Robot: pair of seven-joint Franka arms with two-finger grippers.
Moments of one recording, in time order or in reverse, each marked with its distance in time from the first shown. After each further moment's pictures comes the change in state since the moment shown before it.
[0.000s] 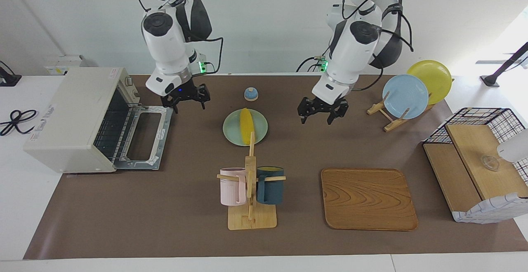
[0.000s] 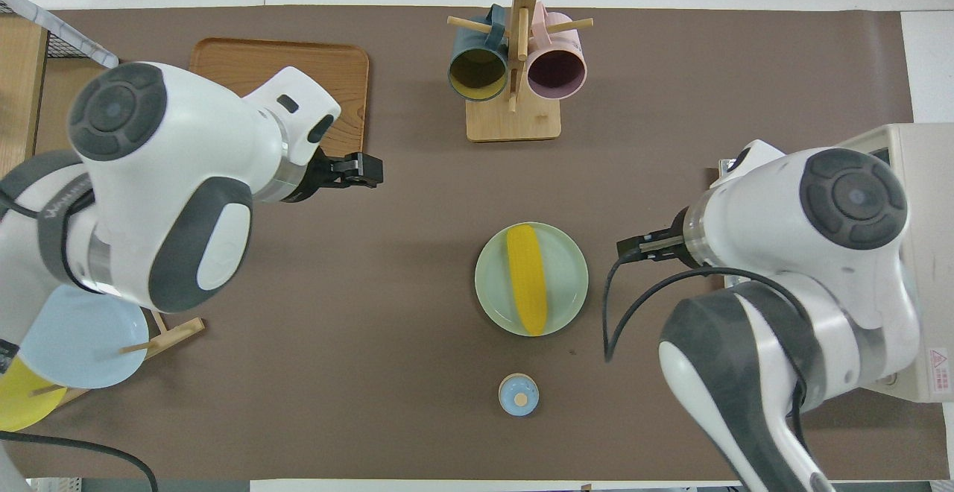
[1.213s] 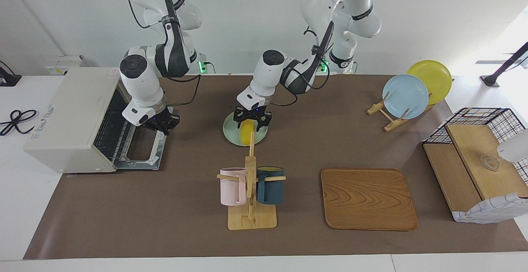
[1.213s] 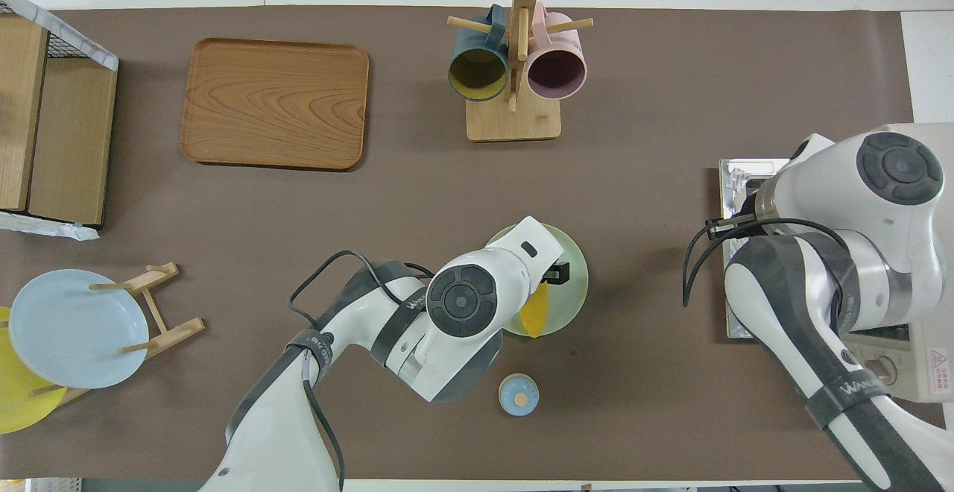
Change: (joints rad) left arm -0.438 0.269 -0.034 -0.174 -0.001 0.618 -0.306; right arm -0.254 0.133 -0.024 -0.074 -0.079 0.150 -0.247
